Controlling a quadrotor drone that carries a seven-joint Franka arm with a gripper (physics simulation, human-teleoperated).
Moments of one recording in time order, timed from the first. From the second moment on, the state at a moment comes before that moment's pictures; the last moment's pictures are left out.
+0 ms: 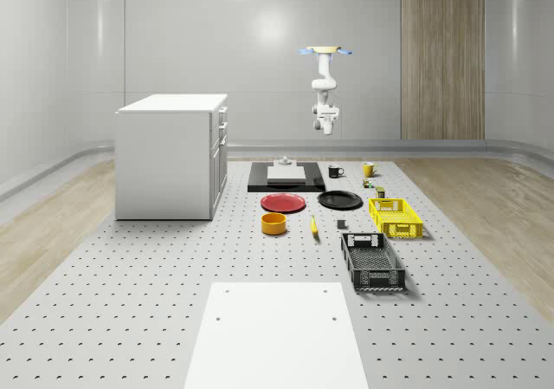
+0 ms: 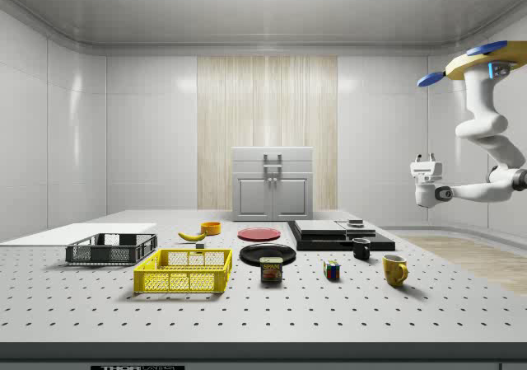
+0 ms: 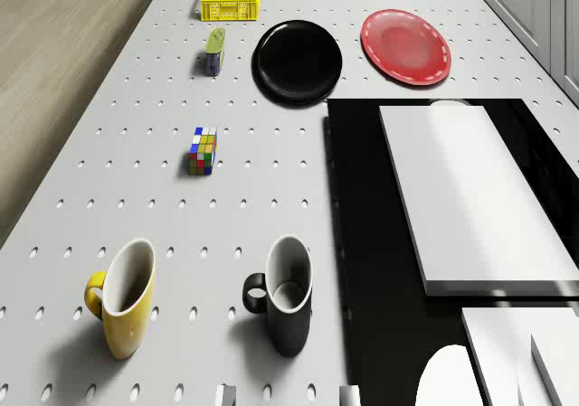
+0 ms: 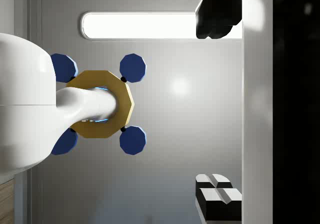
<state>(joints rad) 0.00 -0.79 0.00 -2.34 0.00 1.55 0.79</state>
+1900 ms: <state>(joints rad) -0.01 -0.71 0.01 -2.05 0.00 1.37 0.78</state>
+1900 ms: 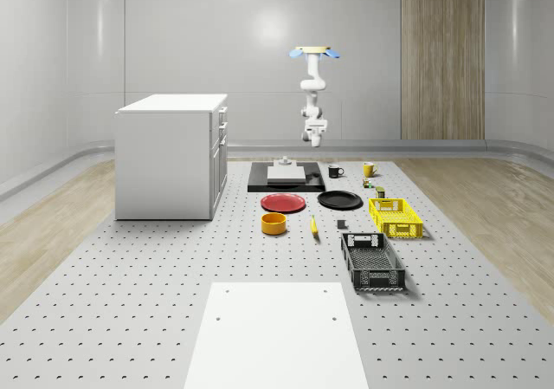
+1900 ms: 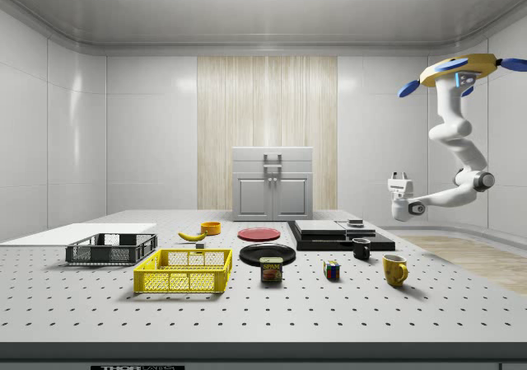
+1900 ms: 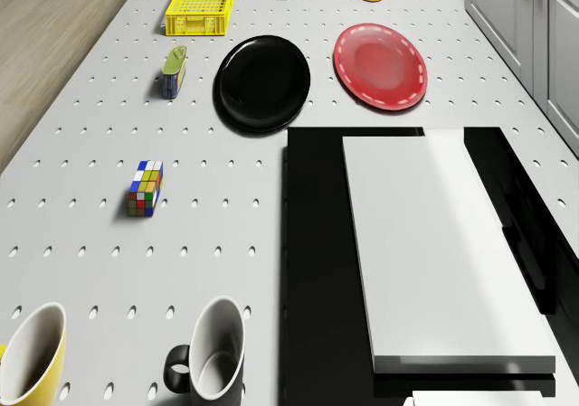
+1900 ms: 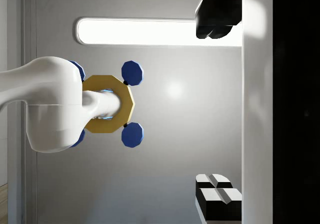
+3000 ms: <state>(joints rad) -0.02 -0.72 0.05 -2.06 -0.06 1.39 0.79</state>
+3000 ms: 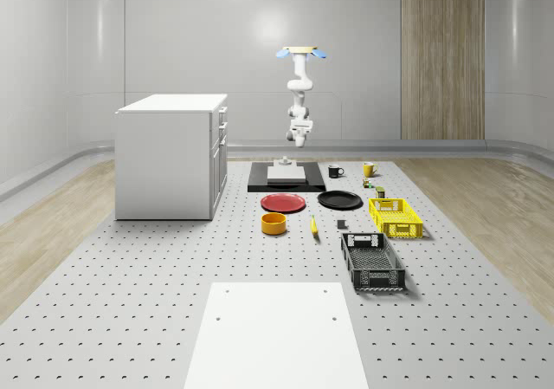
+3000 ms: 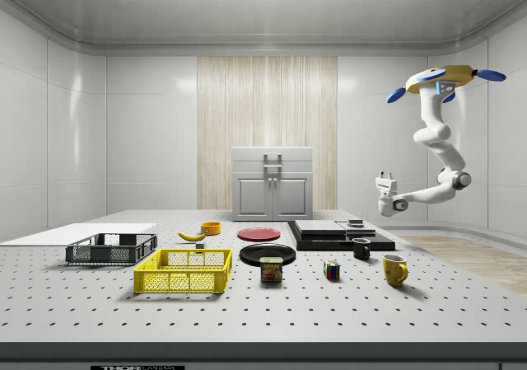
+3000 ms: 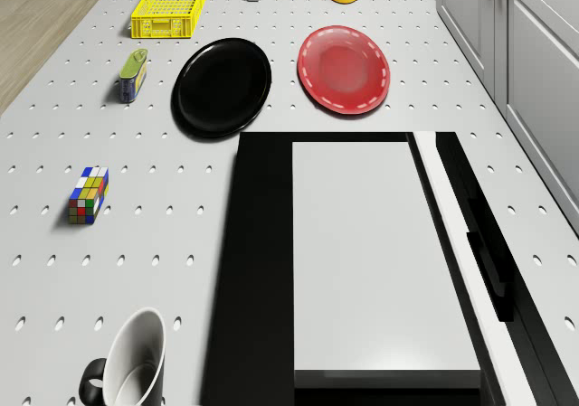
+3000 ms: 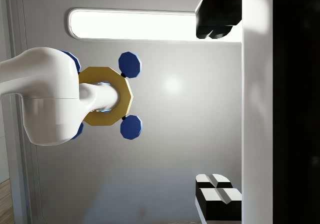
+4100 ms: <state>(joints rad) -0.45 -0.87 0.92 -2.68 -1.49 1.39 1.16</state>
